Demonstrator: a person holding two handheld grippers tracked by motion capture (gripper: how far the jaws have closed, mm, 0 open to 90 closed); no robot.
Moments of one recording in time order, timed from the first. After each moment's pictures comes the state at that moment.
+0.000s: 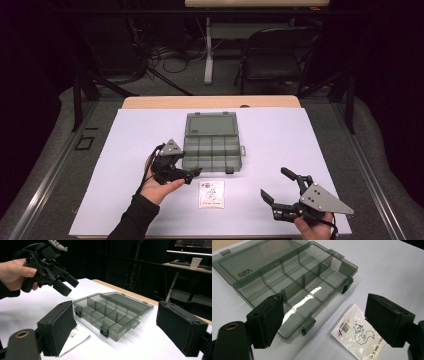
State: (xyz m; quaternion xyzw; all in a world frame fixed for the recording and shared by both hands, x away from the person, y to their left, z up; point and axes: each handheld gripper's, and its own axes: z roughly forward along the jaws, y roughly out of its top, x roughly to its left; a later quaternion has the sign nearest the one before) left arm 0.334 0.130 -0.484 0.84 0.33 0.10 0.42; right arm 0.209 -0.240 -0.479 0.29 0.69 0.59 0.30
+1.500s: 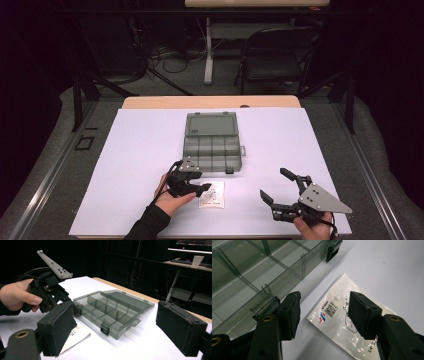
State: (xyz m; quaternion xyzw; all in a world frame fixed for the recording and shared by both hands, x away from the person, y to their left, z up) left arm 0.324 0.098 -0.544 0.87 0.31 0.05 0.38; right arm 0.210 -0.240 -0.481 0.29 0.70 0.58 0.30
